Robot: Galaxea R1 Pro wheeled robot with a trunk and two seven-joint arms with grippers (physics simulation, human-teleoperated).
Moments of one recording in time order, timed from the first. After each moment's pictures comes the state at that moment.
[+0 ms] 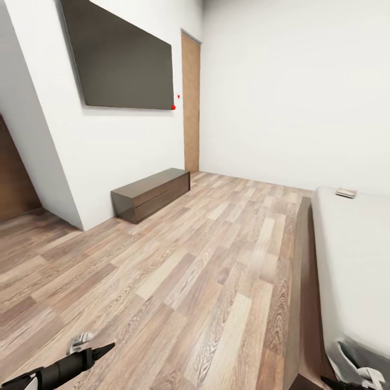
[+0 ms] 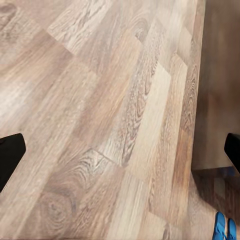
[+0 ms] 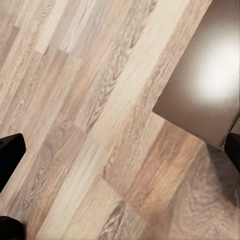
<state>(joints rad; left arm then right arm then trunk) -0.52 0.32 0.62 -0.15 -0.21 0.07 -1.03 -0.40 -0.56 0.32 -0.10 -0.75 0.02 1.09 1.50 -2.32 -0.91</state>
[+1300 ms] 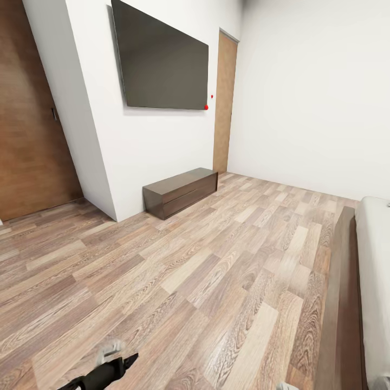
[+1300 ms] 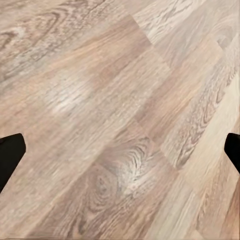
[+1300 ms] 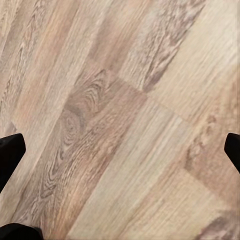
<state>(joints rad) -0.52 0.15 0.61 -0.05 -0.22 -0.08 -0.61 -0.40 -0.13 0.36 -0.04 -0.71 -0.03 0.63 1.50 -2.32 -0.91</state>
